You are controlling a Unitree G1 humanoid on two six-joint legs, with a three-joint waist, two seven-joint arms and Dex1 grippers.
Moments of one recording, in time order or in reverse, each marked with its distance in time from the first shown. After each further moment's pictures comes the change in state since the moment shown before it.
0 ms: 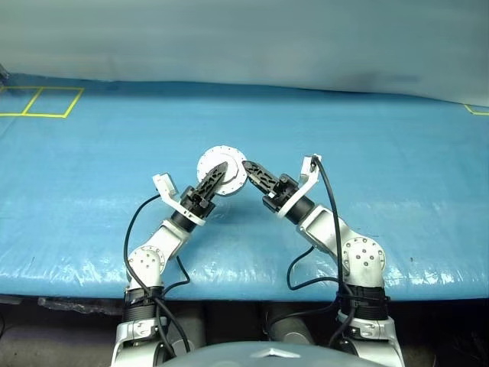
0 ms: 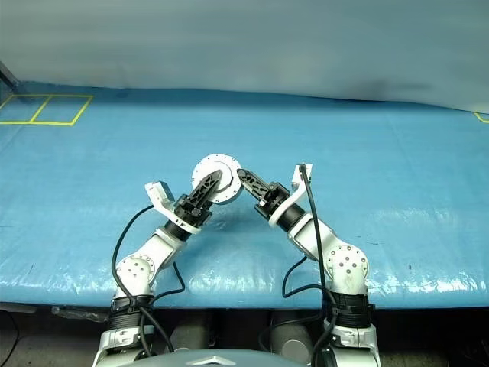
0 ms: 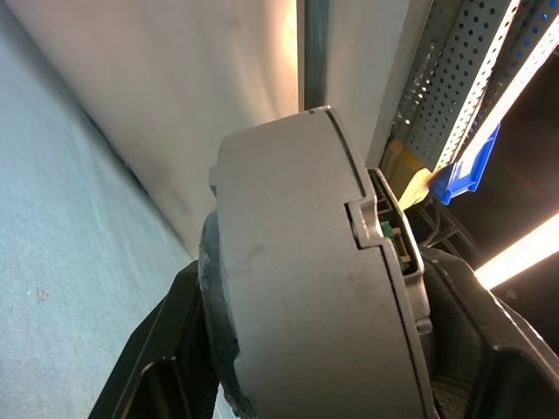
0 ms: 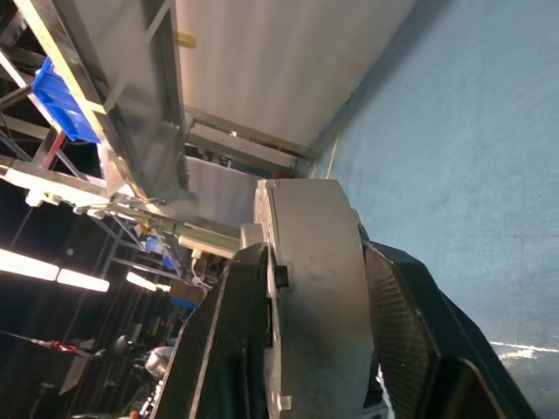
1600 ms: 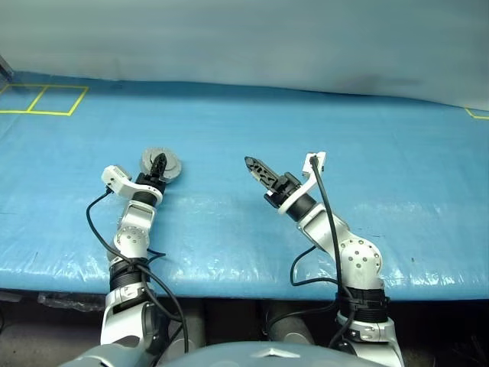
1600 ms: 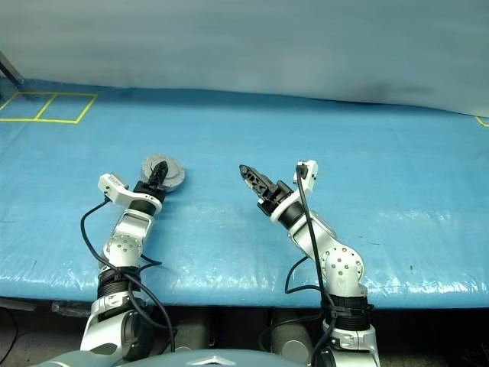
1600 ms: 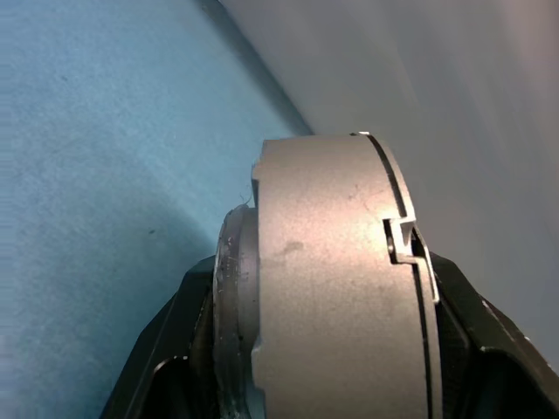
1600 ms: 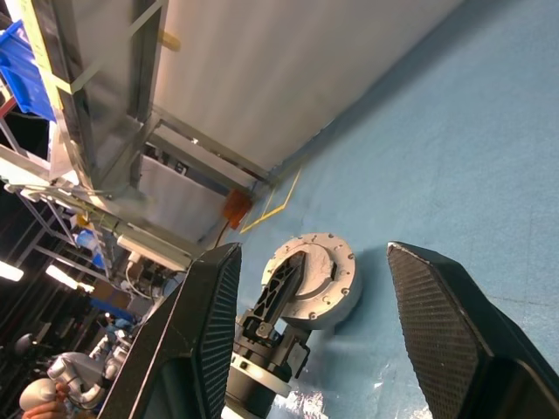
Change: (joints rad) left arm -0.224 0.085 0.251 0.338 0.301 -0.369 0.385; right arm 0.005 0.017 0.013 -0.049 -0.264 -0.104 0.093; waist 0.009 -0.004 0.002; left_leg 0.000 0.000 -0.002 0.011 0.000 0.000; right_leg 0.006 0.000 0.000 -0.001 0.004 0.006
